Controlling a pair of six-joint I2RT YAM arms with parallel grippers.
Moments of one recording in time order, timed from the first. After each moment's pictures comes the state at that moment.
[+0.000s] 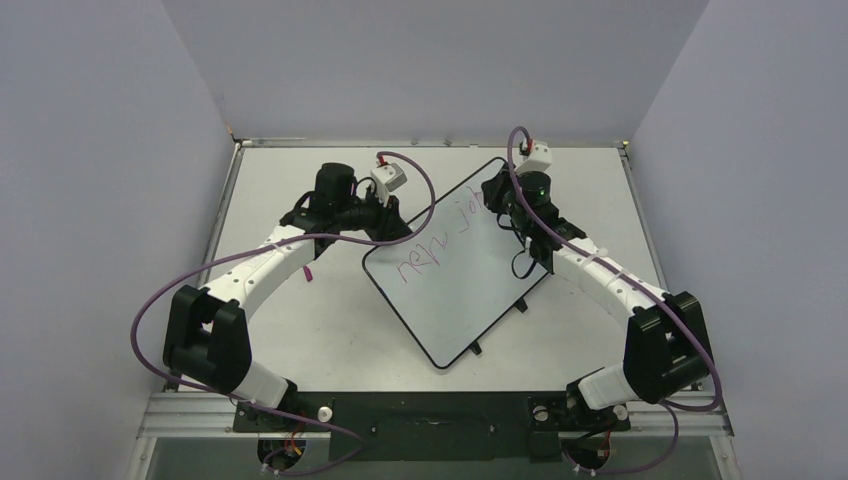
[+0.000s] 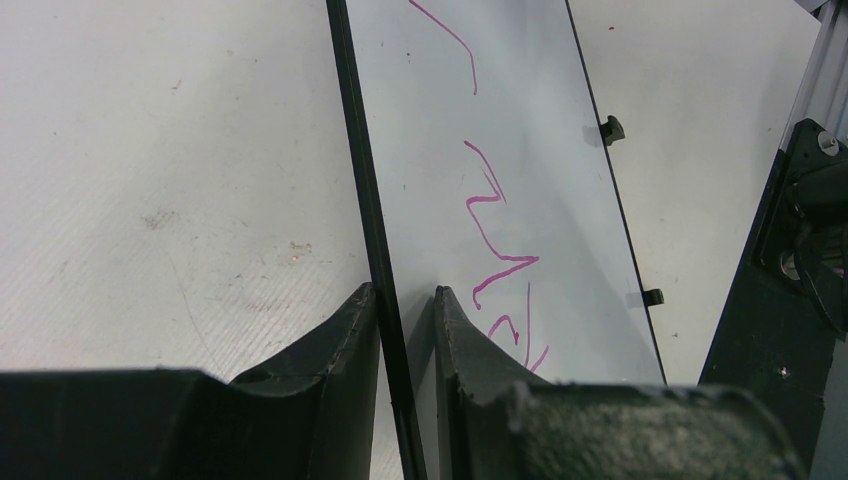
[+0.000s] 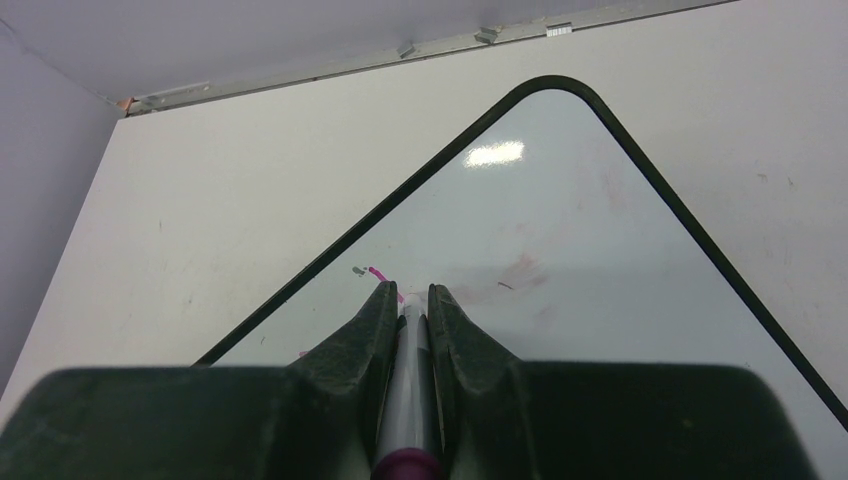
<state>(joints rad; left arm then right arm) -0.43 1.50 1.14 -0.21 0.64 0.07 0.43 1.44 0.99 0.17 0.13 0.45</state>
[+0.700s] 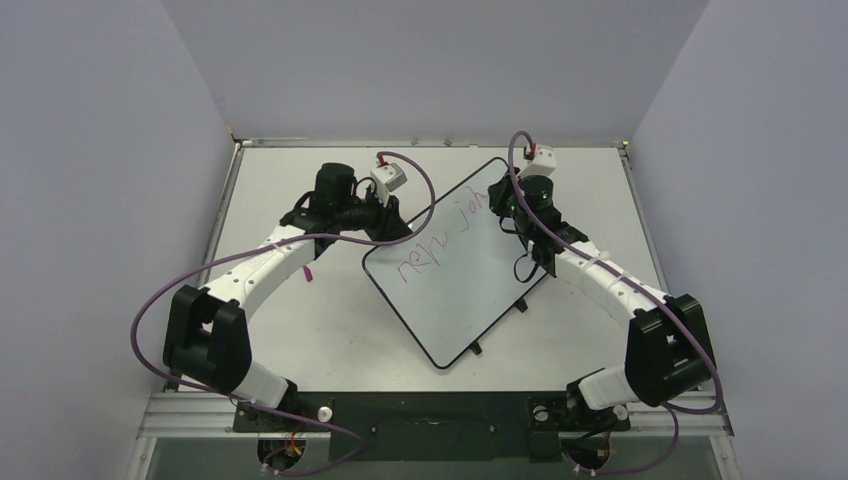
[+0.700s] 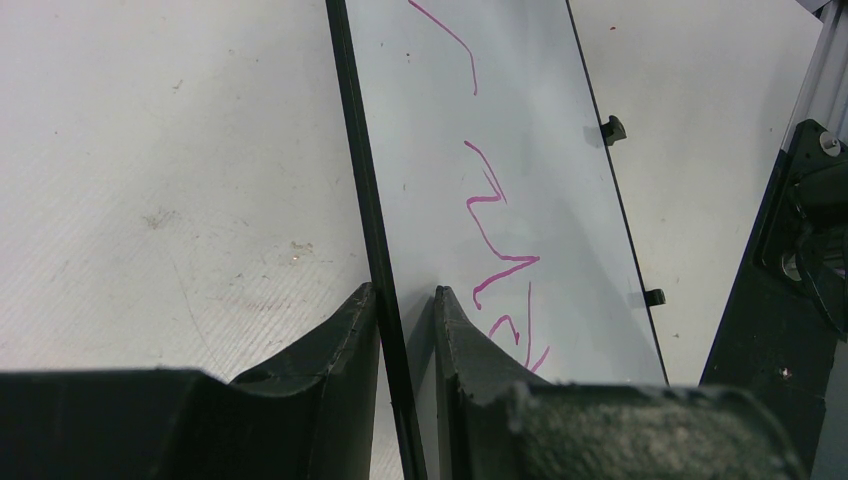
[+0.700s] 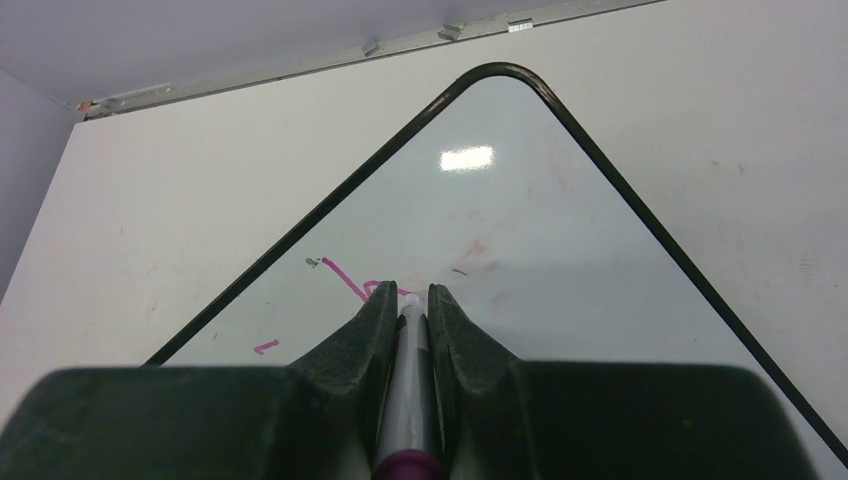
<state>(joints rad) -0.43 1.50 1.14 -0.21 0.64 0.07 0.41 1.43 0.96 0.17 0.17 0.43</state>
